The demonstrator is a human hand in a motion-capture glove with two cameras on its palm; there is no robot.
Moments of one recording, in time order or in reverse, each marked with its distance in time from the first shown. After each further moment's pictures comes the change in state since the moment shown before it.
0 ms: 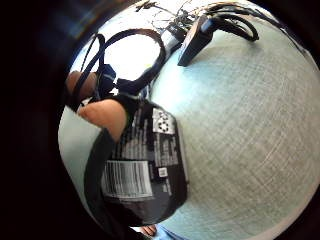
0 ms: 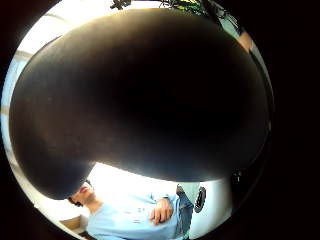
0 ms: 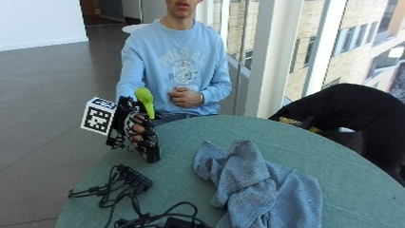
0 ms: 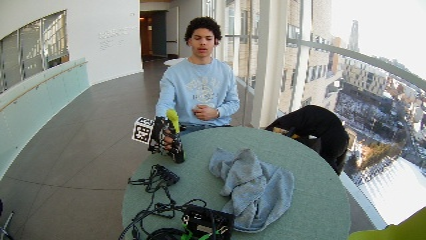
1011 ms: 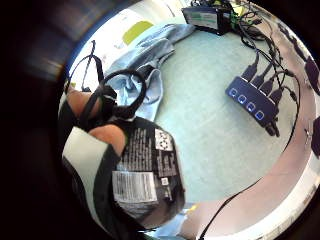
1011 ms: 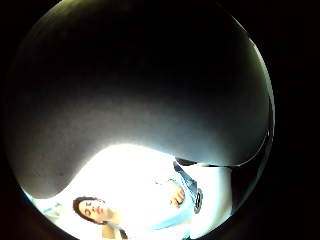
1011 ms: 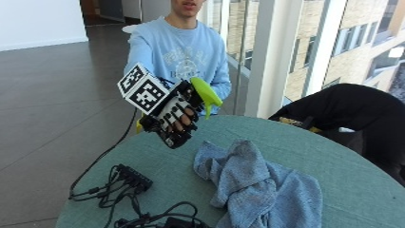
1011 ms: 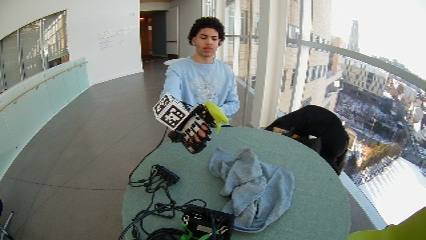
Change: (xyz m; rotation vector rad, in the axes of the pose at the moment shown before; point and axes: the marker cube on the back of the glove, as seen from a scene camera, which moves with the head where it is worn) arm -0.106 -0.082 0.080 -0.467 0.454 0.082
